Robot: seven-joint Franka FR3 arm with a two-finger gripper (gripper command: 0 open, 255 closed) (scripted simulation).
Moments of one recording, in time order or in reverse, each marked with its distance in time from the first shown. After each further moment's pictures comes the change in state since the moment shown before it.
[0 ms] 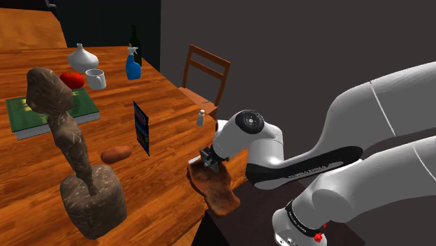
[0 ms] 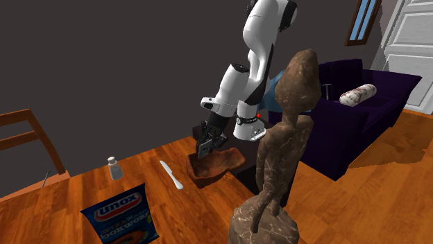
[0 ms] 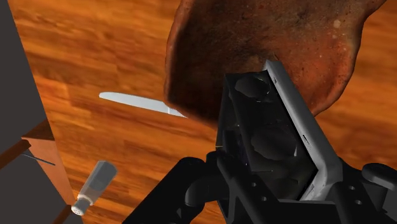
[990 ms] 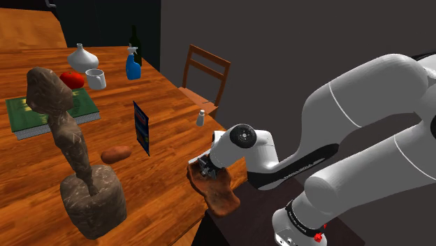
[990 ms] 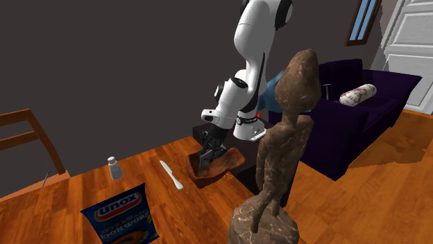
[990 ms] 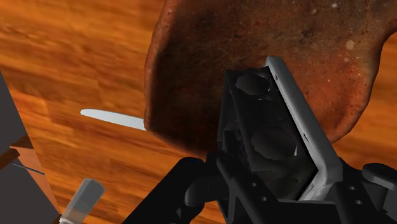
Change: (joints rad) arm -0.326 0.158 0.260 0.012 -0.318 0.151 0.272
